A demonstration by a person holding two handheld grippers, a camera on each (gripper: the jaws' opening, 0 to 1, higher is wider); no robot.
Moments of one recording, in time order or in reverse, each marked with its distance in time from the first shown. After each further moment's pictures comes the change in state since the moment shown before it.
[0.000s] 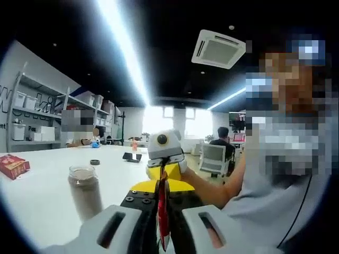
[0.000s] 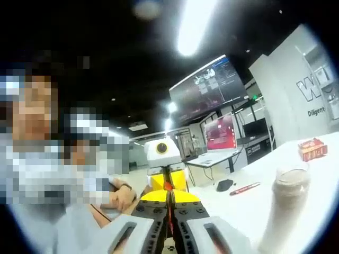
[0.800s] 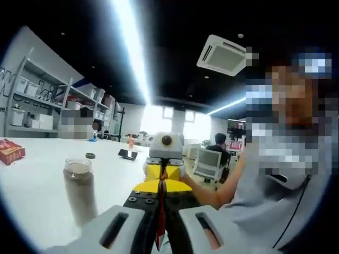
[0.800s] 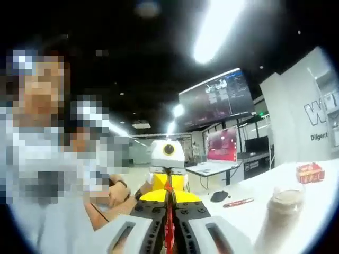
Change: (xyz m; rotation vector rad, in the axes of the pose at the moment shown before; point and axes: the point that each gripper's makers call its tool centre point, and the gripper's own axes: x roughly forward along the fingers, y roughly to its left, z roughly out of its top) left arm 0.002 -0.004 0.003 -0.105 0.000 -0.015; right arm -0.001 0.004 0.007 -0.168 -0.031 0.007
